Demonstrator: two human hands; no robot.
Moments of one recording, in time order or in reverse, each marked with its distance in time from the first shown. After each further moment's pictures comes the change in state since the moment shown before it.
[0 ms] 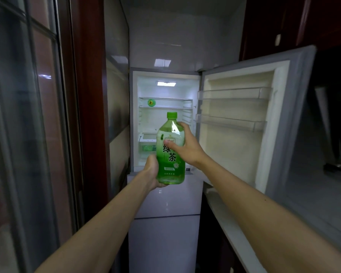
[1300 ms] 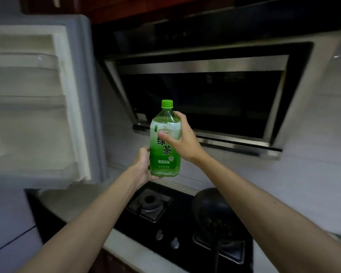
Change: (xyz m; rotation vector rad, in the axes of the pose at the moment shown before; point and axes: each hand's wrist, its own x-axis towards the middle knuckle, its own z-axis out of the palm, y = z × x) left_hand -0.149 -0.165 0.345 0.233 -0.837 -0.228; right_hand -0.321 -0.010 -0.354 -0.544 0.713 0.338
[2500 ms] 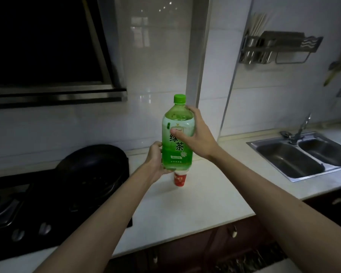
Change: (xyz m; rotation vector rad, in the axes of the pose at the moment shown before) left_hand -0.111 -0.242 0.325 0.168 -0.681 -0.405; right_hand -0.330 0.046 -0.330 -0.352 0.523 0.427
